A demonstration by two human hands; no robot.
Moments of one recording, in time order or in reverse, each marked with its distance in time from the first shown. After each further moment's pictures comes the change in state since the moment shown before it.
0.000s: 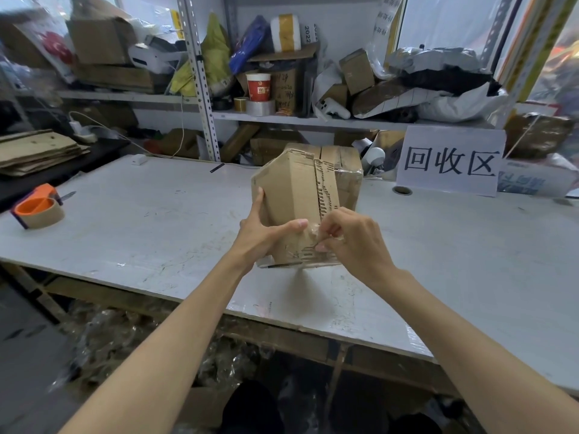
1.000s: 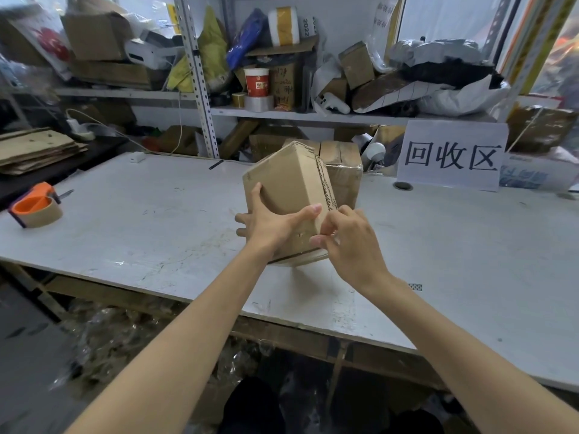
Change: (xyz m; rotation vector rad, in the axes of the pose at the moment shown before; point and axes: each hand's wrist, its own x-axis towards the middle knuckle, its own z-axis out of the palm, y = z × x) left_hand 0.011 0.014 0.031 0.143 0.335 -0.119; right_hand -0.007 -0.007 0.014 -0.047 0.044 0.117
